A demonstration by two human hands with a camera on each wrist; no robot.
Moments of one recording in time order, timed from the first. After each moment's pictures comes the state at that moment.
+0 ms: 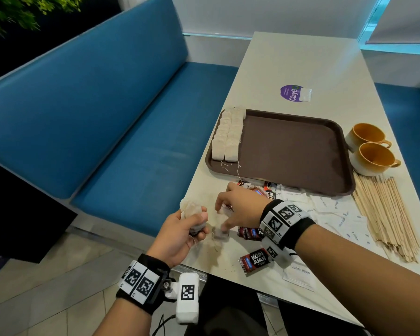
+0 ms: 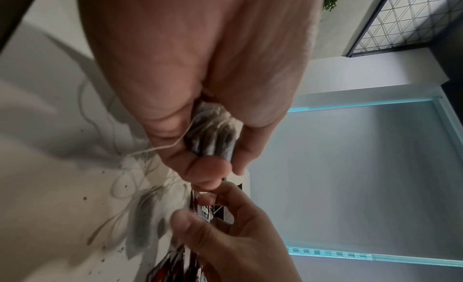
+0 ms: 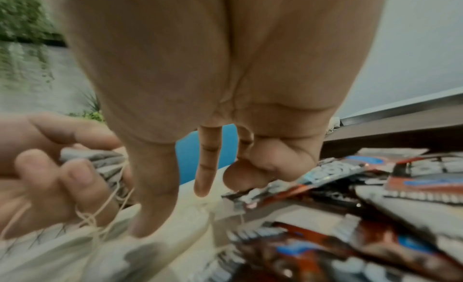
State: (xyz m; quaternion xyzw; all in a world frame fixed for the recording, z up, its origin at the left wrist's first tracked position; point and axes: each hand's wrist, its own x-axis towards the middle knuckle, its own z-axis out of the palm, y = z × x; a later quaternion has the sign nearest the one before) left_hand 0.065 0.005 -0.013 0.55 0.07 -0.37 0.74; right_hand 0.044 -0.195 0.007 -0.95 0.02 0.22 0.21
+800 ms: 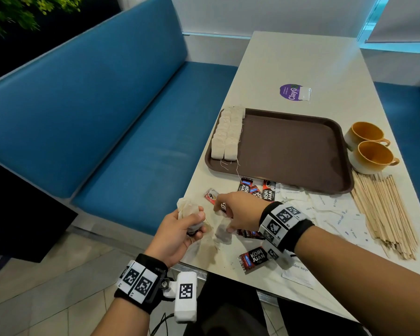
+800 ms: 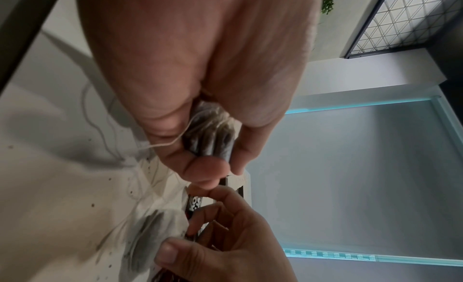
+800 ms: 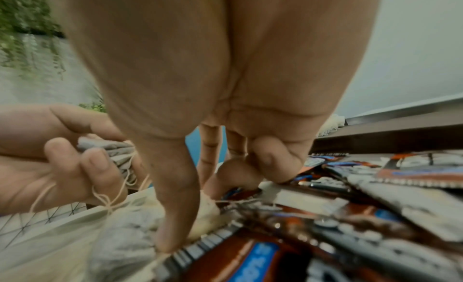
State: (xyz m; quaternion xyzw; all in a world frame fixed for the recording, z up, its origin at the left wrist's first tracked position) left_hand 0.066 0.009 -0.017 0.56 0.08 -0.36 0.74; right_hand 0.038 -0.191 0.000 -0.95 0.00 0.22 0.21
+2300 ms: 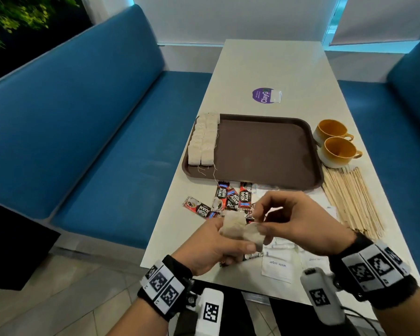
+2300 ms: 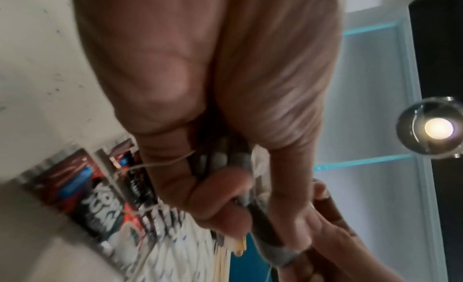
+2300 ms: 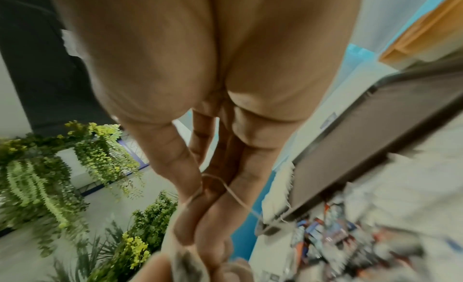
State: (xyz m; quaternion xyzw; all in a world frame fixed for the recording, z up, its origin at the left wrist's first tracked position) left_hand 0.010 -0.068 0.006 0.56 -0.18 -0.53 0.61; right_hand -0.099 -0.254 0.078 -0.77 0.10 0.01 0.63
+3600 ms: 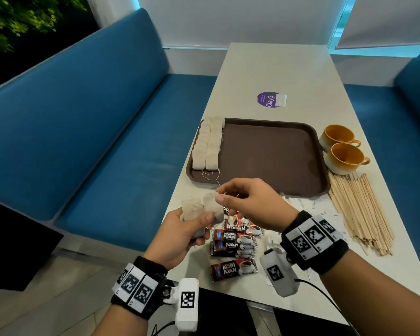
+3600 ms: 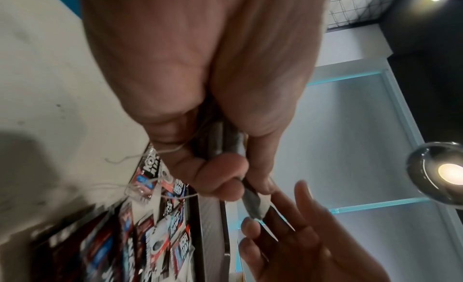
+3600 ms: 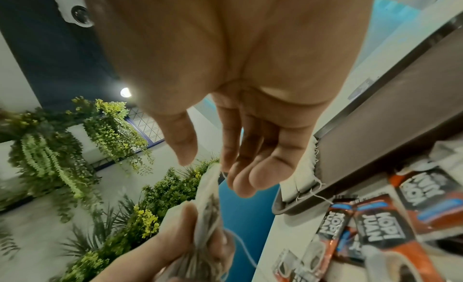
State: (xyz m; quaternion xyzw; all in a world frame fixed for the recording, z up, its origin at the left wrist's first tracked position) left_hand 0.060 -0.034 0.010 0.59 -0.06 -0.39 0.71; right_hand -0.011 -0.228 0.060 -0.81 0.13 0.00 0.57
